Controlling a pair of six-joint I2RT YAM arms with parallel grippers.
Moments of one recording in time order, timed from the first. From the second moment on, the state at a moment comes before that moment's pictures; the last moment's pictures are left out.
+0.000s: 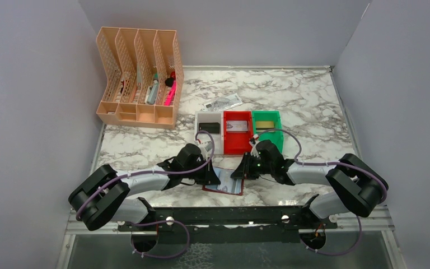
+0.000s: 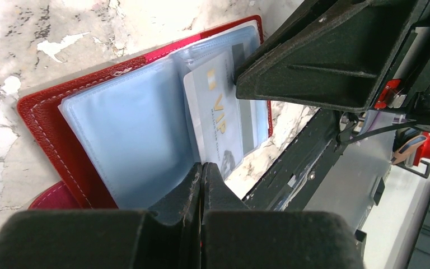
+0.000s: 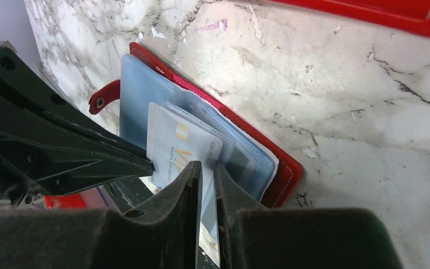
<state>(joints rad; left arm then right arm) -0.79 1.31 0.38 0.21 0.41 -0.76 0.72 1.43 0.39 0.32 -0.34 0.87</state>
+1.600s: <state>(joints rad) -0.77 1.24 0.39 0.13 0.39 -0.73 0.72 1.37 0.41 0.29 -0.39 0.83</state>
